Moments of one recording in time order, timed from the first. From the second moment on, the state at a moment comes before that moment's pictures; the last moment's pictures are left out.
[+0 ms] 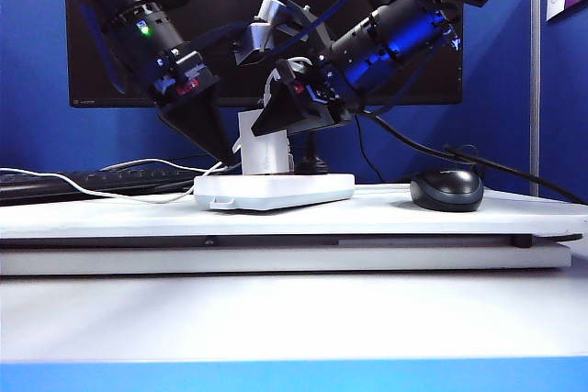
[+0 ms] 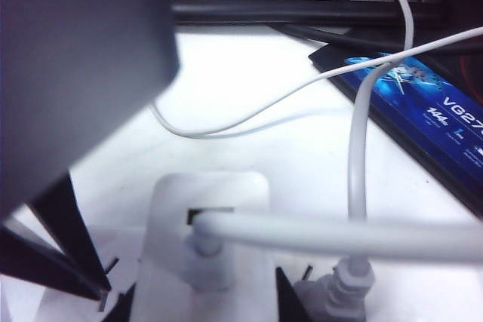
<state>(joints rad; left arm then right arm) -0.44 1.76 1.39 -0.67 0.42 0.70 0.54 1.76 1.17 0.11 -0.44 -0.25</state>
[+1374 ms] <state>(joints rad) -0.46 1.82 1.40 -0.61 0.36 0.13 0.55 1.76 1.17 0.11 -0.44 -0.27</state>
